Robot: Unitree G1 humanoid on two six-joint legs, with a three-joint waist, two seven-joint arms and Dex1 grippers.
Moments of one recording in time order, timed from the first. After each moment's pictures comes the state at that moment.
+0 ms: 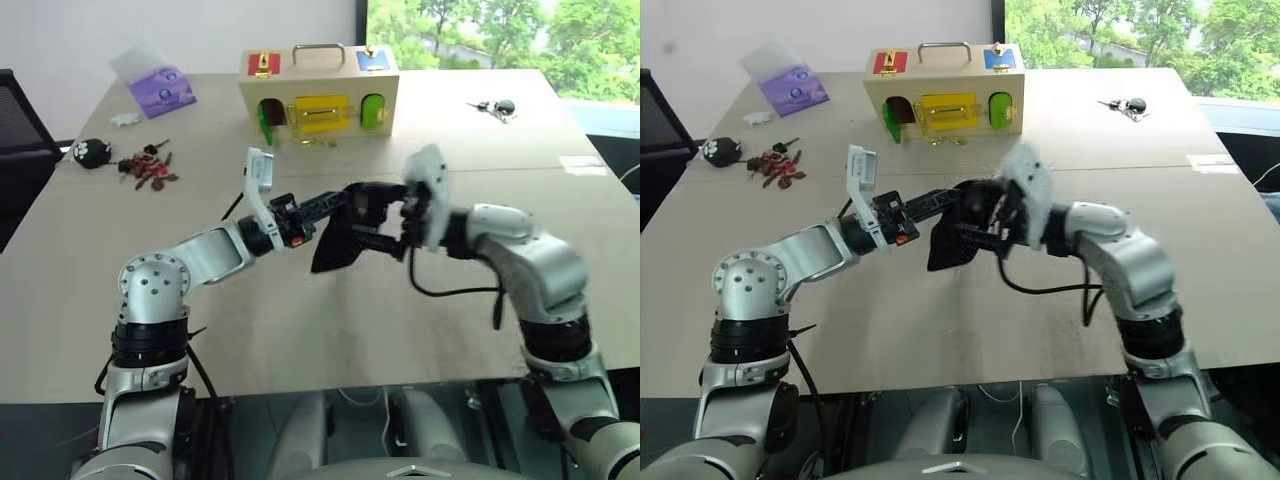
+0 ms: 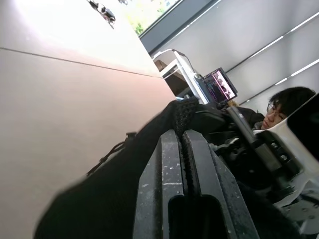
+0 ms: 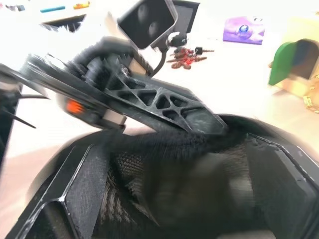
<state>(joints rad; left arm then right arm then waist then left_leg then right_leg) -0.51 0.53 0.15 -0.11 -1.41 1.00 -0.17 -0.64 -0.33 0.04 -0.41 0.46 0.89 0.82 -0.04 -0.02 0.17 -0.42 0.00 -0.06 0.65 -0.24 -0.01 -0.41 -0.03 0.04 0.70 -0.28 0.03</state>
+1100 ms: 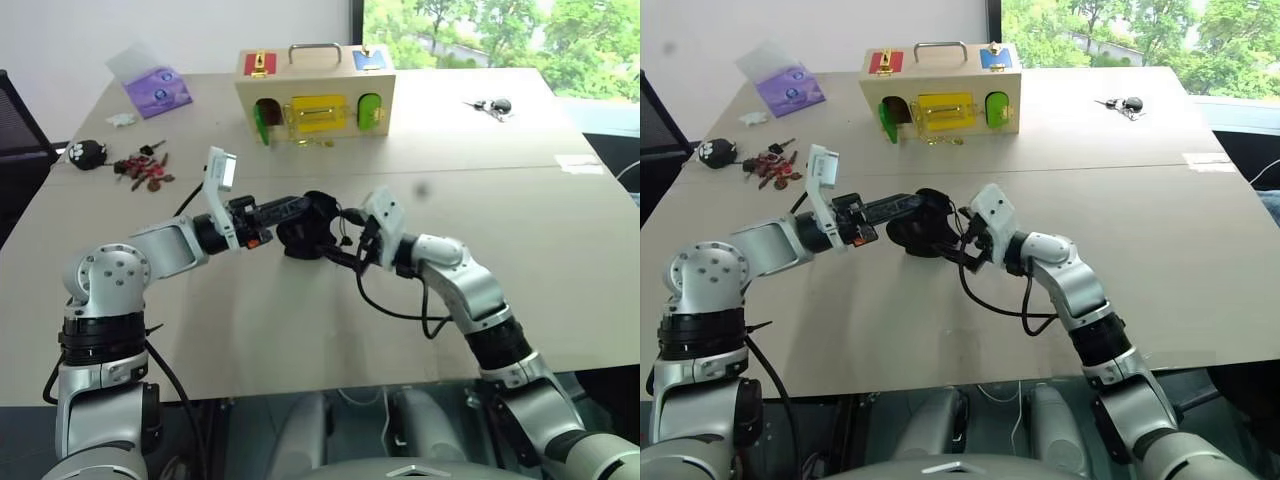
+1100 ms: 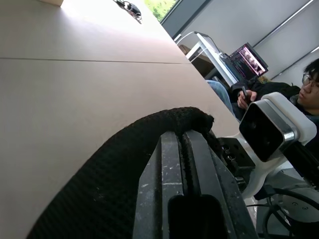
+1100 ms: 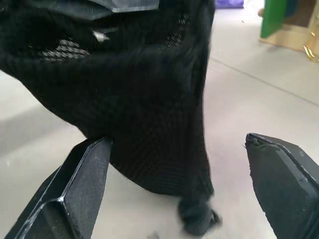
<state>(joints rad) -0.53 0.67 0.23 -0.06 -1.18 1.11 -0.51 -0.58 -0.10 0.28 0.07 0.21 0.44 0.67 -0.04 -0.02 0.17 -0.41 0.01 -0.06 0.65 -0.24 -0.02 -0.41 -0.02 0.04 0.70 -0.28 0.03</state>
